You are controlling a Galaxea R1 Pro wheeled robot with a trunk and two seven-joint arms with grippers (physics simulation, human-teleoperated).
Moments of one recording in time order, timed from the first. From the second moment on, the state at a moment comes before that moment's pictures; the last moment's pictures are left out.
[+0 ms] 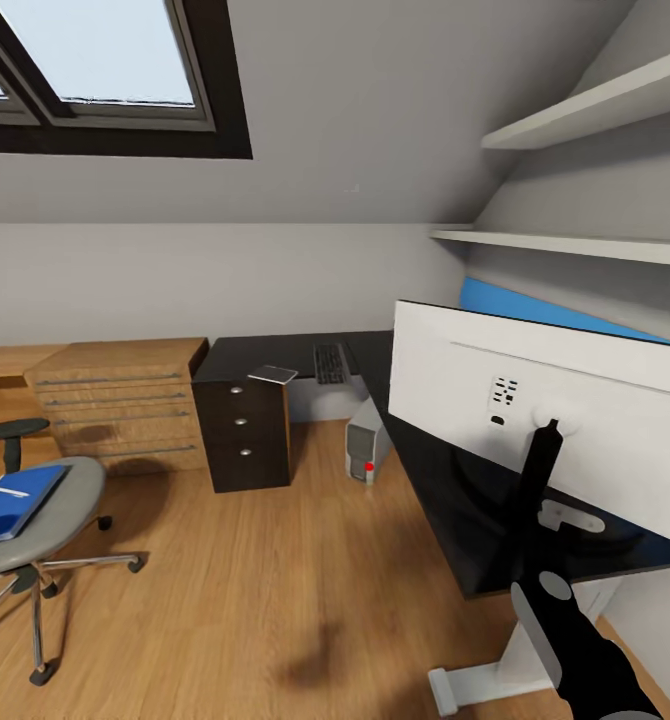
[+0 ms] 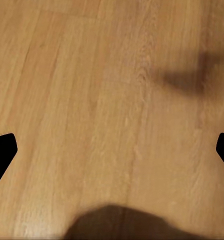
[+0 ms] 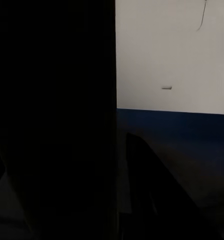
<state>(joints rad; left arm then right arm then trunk) -0.31 -0.05 0.02 -0.02 0.24 -0.43 0.09 -0.41 -0.12 -0.03 -1.01 -0.15 -0.17 -0.43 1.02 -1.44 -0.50</state>
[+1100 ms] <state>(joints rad) -0.31 -0.05 0.02 -0.02 0.24 -0.43 0.09 -0.41 -0.12 -0.03 -1.01 -0.15 -0.17 -0.43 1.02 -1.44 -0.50</state>
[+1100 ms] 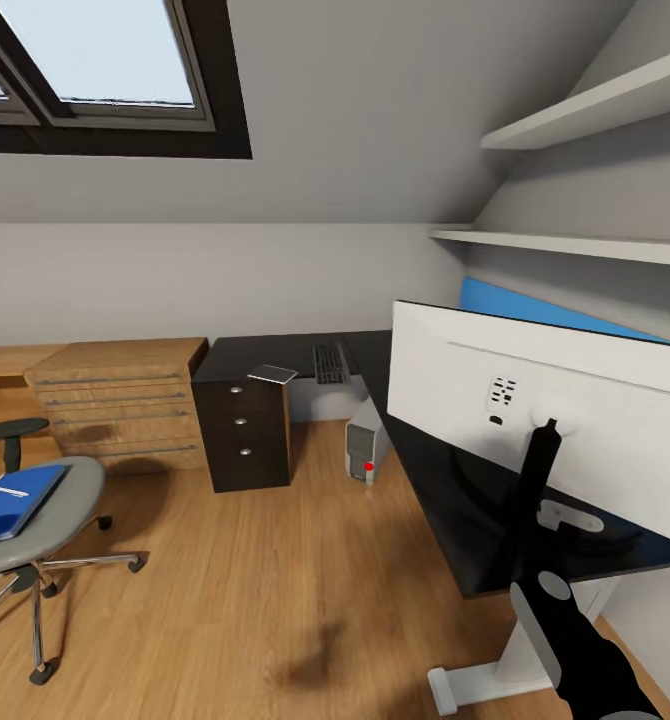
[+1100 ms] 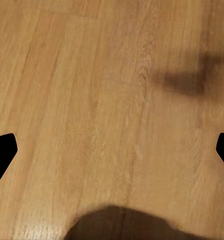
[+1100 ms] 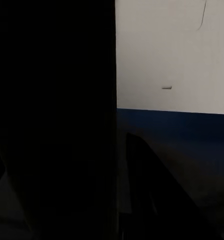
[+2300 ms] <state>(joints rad) -0.31 -0.05 0.02 -0.02 0.24 -0.43 0.09 -0.41 -0.12 -0.02 -1.01 -0.13 -0.17 -0.43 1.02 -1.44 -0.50</state>
